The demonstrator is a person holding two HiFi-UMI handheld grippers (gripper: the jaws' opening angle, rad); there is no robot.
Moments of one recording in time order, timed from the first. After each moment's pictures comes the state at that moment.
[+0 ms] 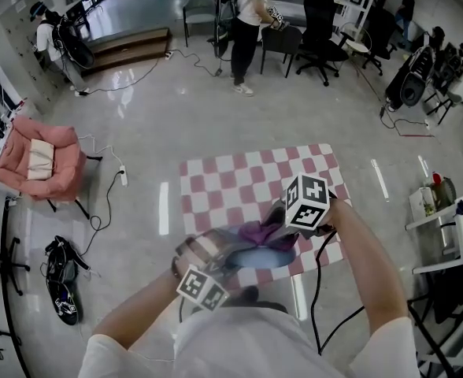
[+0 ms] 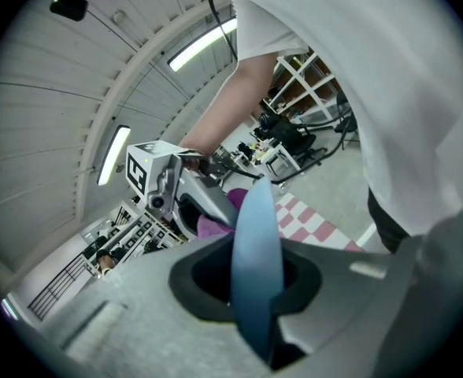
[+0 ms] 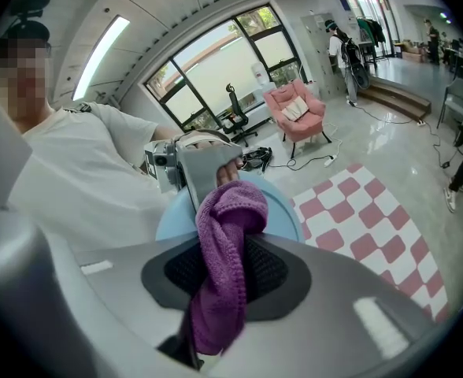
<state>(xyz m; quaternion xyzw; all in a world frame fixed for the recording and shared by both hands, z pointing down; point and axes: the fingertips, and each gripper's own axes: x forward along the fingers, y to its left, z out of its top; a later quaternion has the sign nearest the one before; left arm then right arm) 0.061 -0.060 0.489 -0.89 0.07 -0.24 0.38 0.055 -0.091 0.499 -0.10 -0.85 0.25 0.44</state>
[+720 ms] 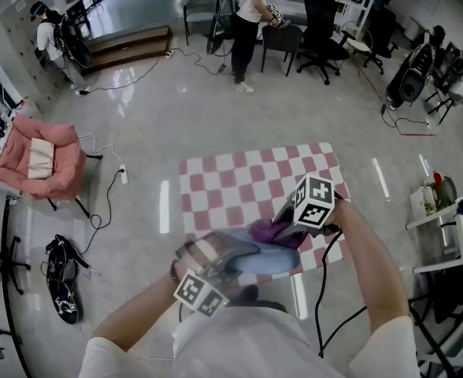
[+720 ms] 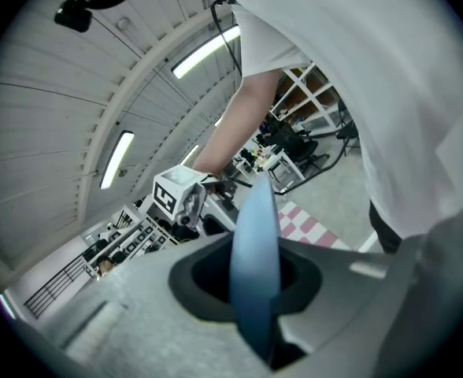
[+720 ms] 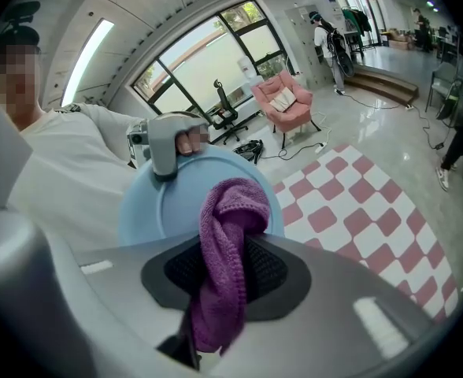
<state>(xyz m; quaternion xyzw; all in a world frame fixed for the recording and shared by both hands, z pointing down) 0.066 -0.046 0.469 -0.90 0.07 -0.21 0.38 0.095 -0.096 0.530 -0.08 -0.84 0.28 0.46</state>
